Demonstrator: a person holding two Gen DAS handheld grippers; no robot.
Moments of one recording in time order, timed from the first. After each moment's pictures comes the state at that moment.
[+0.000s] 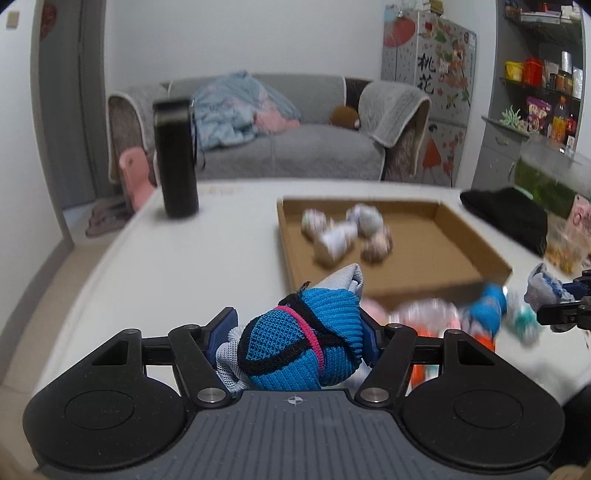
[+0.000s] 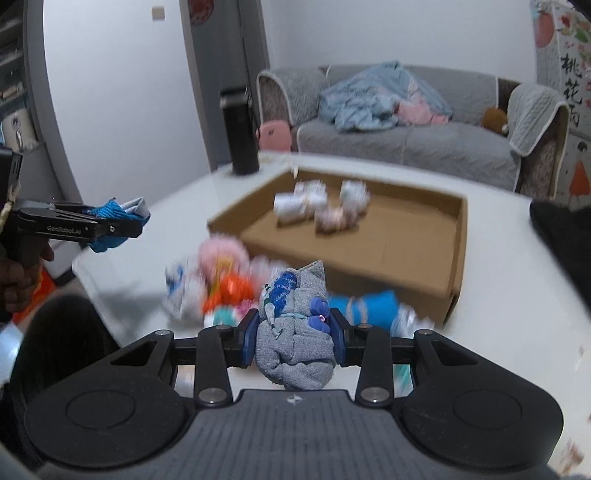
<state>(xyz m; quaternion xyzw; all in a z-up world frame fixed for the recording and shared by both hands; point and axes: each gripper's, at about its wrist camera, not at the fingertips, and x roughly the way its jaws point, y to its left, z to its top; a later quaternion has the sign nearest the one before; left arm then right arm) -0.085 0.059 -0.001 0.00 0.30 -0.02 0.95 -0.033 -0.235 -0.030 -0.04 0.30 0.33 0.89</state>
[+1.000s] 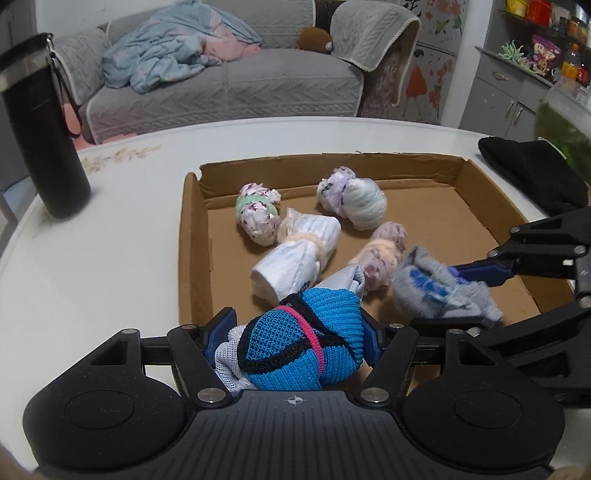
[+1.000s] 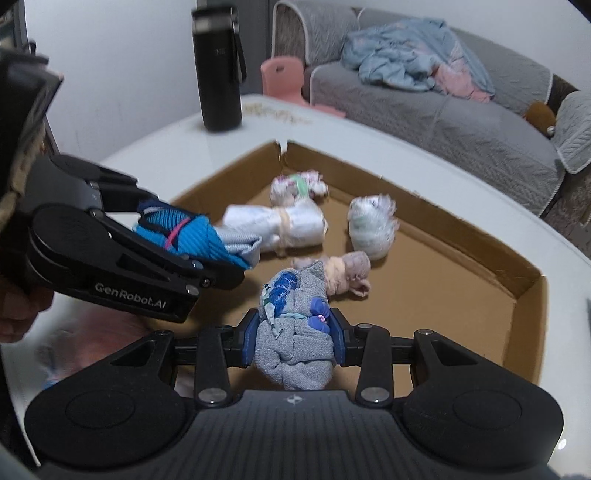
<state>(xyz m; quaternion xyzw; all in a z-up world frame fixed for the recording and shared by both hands) 0.109 0.010 -0.075 0.02 0.43 -0.07 0.90 0.126 -0.117 -0.084 -0.16 0.40 0.33 0.84</state>
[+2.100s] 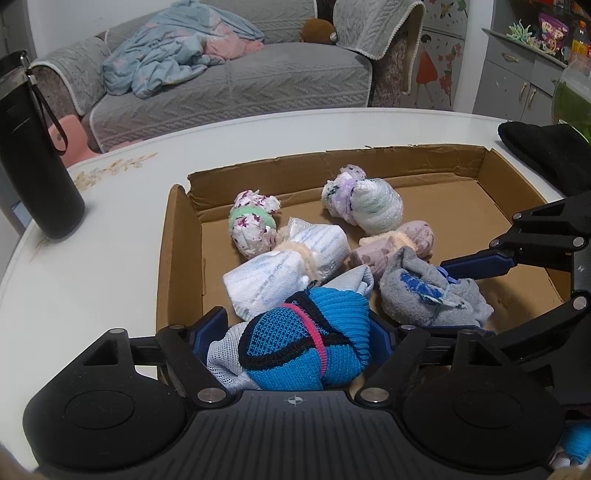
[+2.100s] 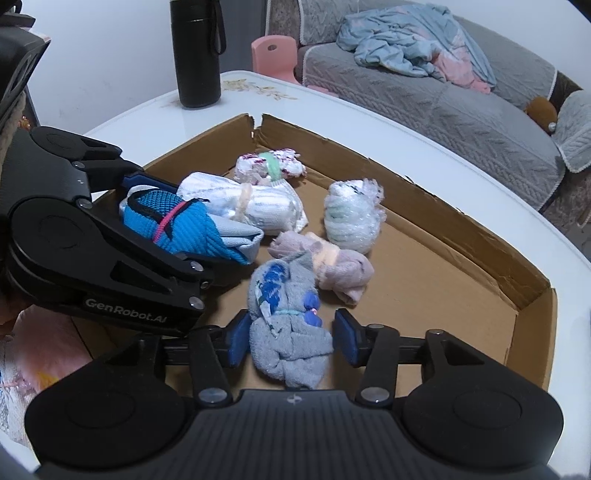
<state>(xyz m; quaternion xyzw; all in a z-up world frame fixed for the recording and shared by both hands) 0.135 -0.008 -0.083 0.06 0.44 -0.05 0.90 0.148 -0.120 -0.092 -0.19 0.41 0.32 0.83</state>
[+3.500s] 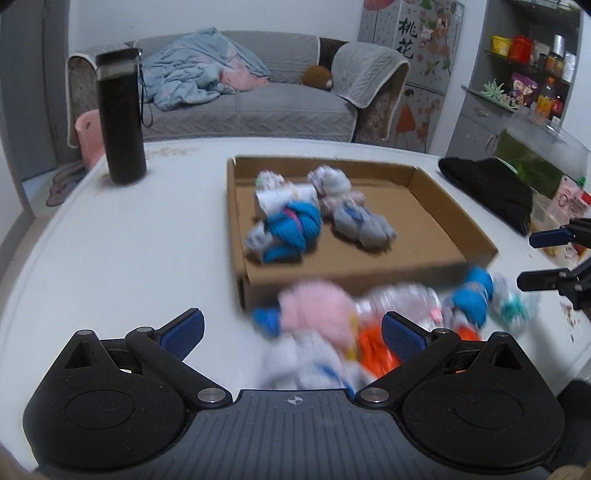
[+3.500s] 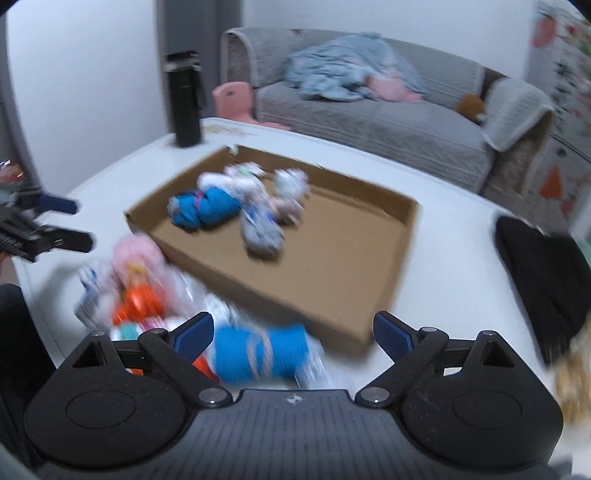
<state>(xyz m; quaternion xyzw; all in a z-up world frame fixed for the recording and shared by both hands) -0.056 0.033 -0.043 -0.02 0.37 -0.07 0.93 0.018 -0.246 -0.051 -0.11 0.37 0.25 0.89</state>
